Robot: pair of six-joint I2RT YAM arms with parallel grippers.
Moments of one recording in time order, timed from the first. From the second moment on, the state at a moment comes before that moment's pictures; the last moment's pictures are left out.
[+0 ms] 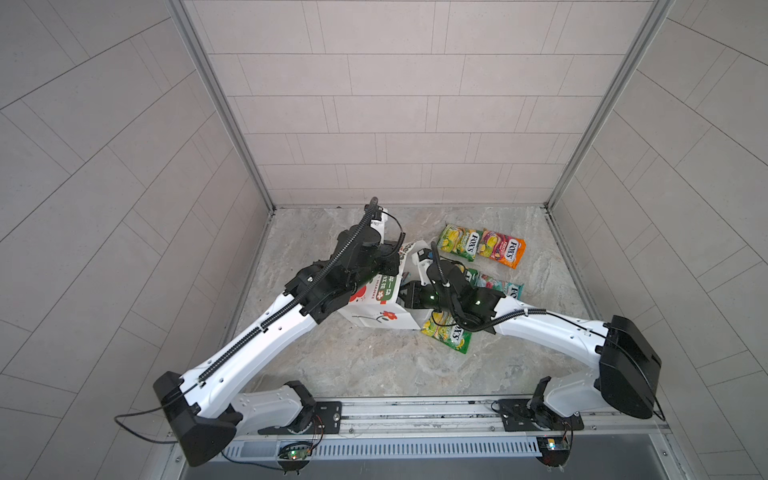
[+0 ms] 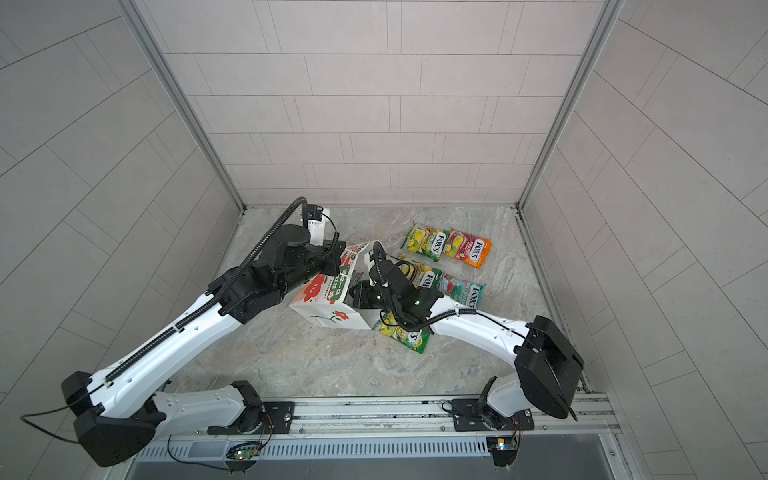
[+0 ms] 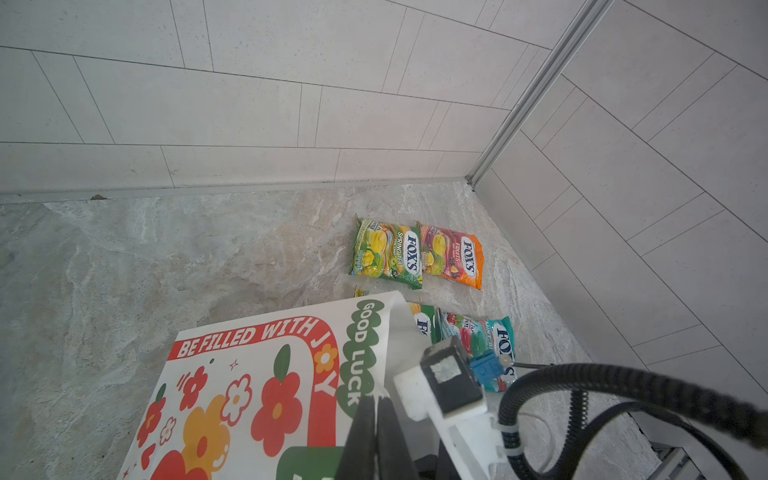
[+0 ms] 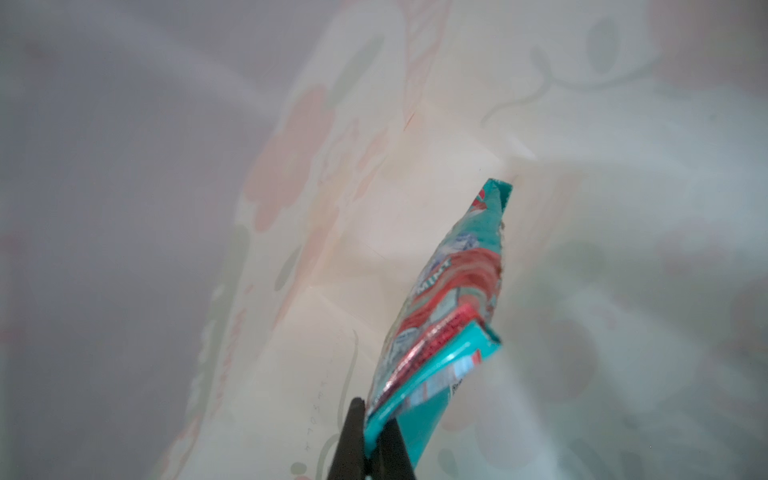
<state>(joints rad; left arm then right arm) -0.76 1.19 1.30 -0.55 -0.21 -0.43 0.85 1.41 0.98 -0.07 -0.08 0.83</state>
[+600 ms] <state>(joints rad) -0.76 1.19 1.30 -0.56 -0.22 -0.43 0.76 1.18 0.91 -0.10 -0.05 0.80</state>
